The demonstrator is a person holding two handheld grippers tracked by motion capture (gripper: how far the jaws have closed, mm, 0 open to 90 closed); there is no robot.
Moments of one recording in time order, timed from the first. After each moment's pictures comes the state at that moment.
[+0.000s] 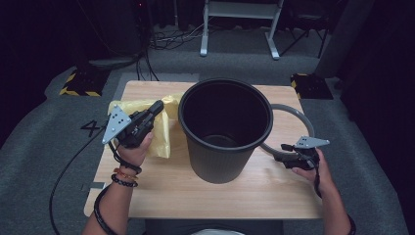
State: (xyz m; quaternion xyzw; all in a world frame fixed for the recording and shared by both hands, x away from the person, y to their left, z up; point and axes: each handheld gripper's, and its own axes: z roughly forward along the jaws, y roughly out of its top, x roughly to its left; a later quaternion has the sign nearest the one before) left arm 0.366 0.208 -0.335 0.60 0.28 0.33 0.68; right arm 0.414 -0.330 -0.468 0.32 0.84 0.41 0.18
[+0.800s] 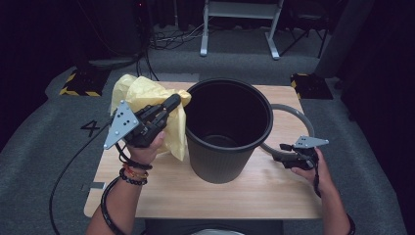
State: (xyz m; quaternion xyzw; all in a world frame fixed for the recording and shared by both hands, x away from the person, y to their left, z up) left arm 0.344 0.165 -0.290 0.59 0.17 0.32 0.72; right arm 0.413 -0.327 -0.464 0.31 0.84 0.42 0.17
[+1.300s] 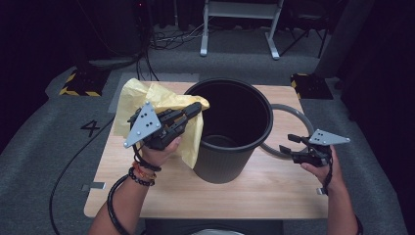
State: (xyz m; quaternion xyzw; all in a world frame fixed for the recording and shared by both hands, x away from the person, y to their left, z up) left arm 0.345 0.135 -0.289 0.64 0.13 0.28 0.71; right arm 0.392 -0.335 -0.406 0.28 0.79 0.49 0.22
